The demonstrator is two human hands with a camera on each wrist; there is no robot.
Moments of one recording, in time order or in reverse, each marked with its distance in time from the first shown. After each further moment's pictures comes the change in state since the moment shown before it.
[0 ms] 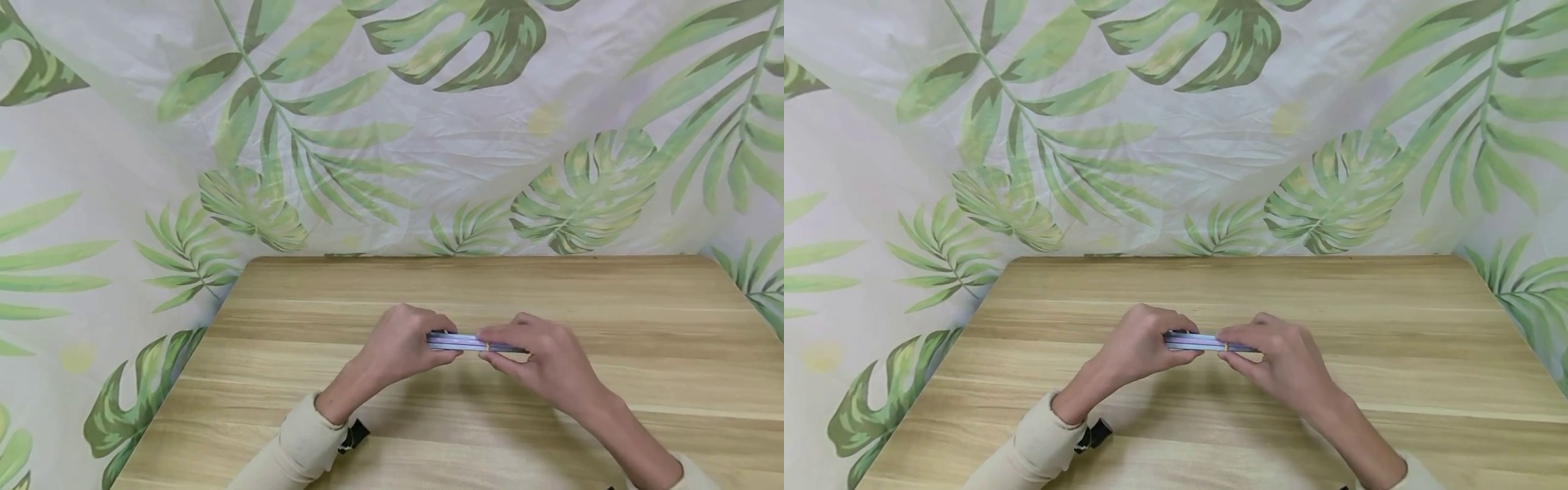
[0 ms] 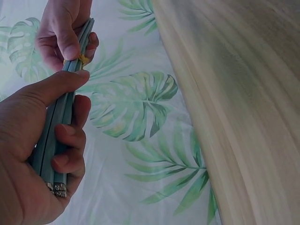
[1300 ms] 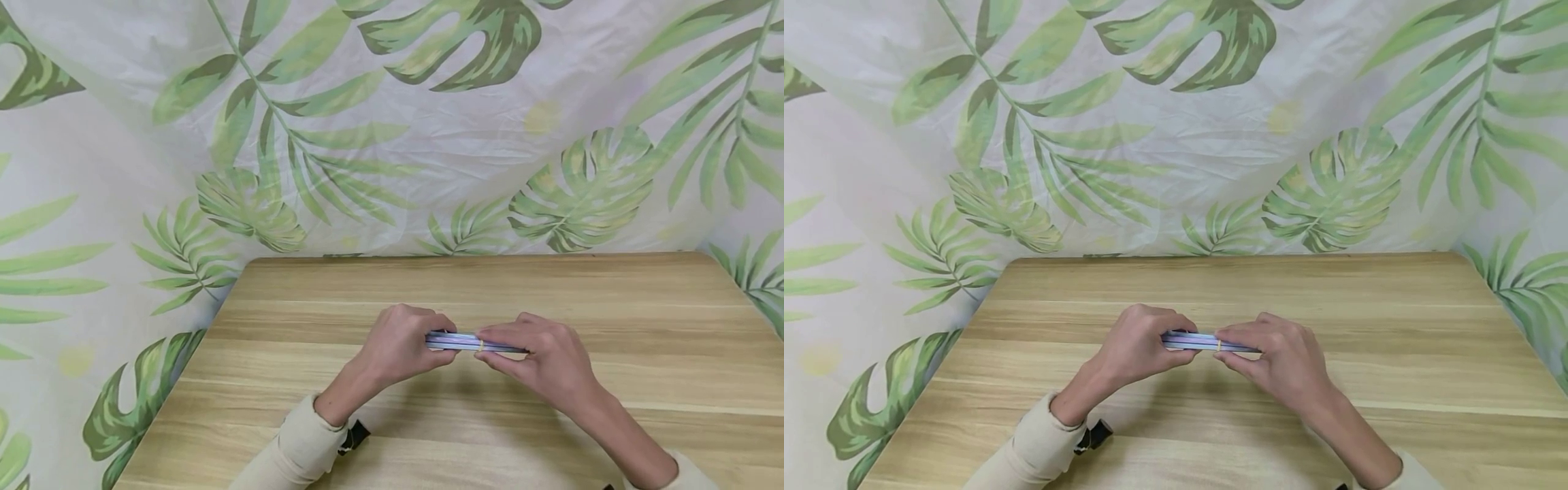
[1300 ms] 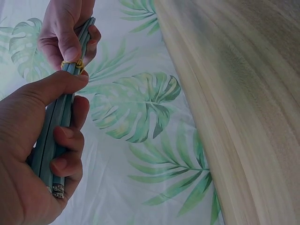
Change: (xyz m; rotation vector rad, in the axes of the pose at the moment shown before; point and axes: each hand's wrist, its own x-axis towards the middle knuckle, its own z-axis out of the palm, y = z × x) left_hand 0.000 0.002 -0.001 0.042 0.048 0.041; right_hand -0.003 -0.001 0.004 -0.020 0.075 0.018
